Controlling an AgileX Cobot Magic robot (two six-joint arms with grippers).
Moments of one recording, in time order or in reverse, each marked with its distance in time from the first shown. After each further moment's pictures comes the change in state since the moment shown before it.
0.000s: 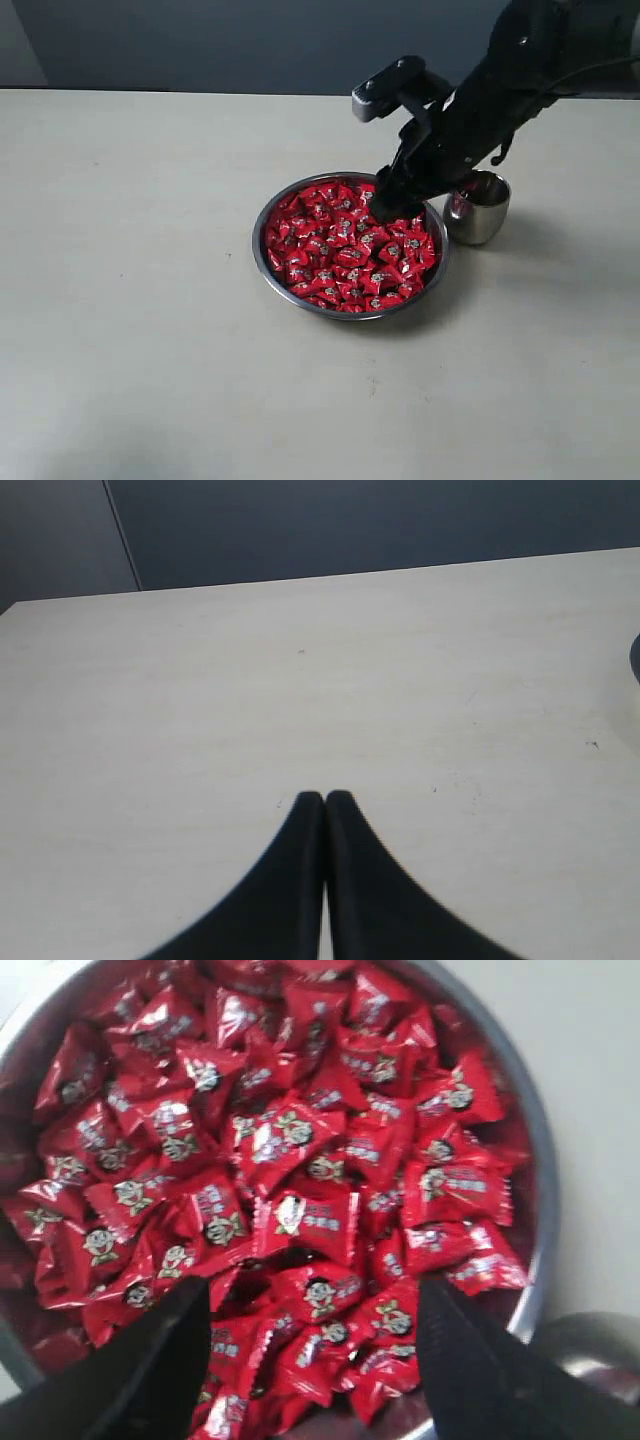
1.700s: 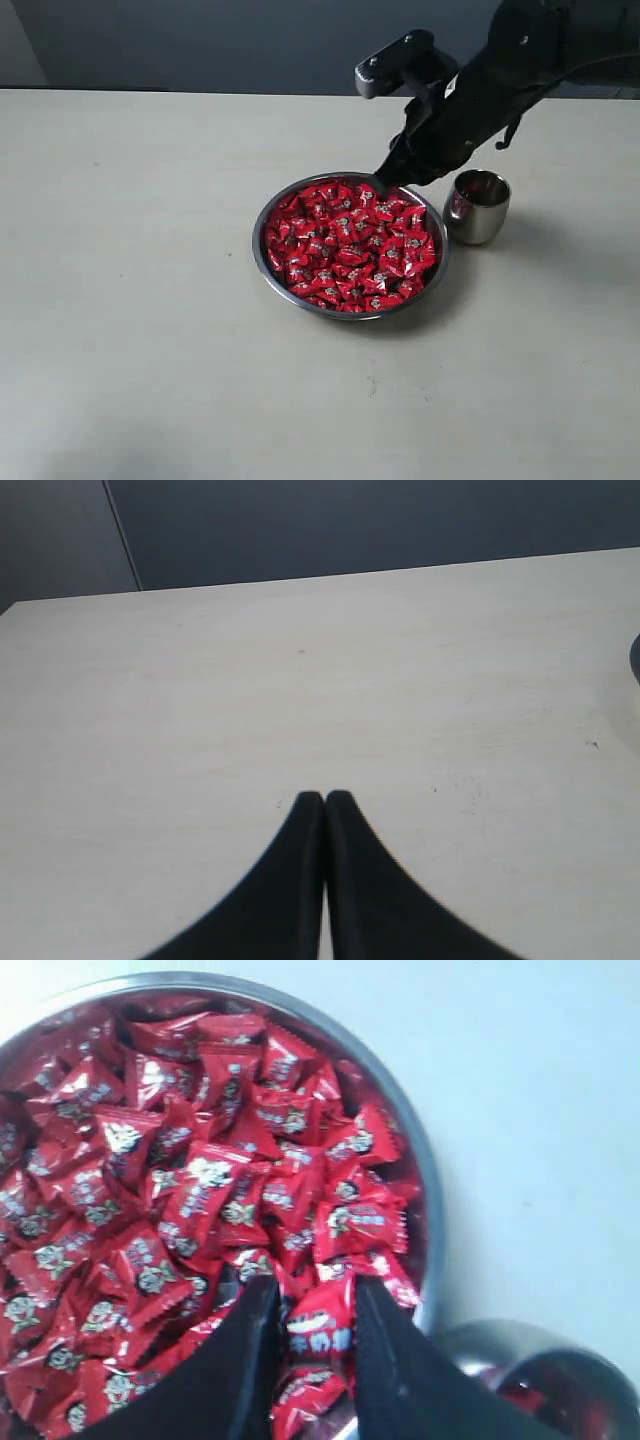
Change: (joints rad) left arm 0.000 0.000 0.000 0.000 0.000 0.000; right arm 0.005 -0.050 -0.002 -0.176 -0.099 0.203
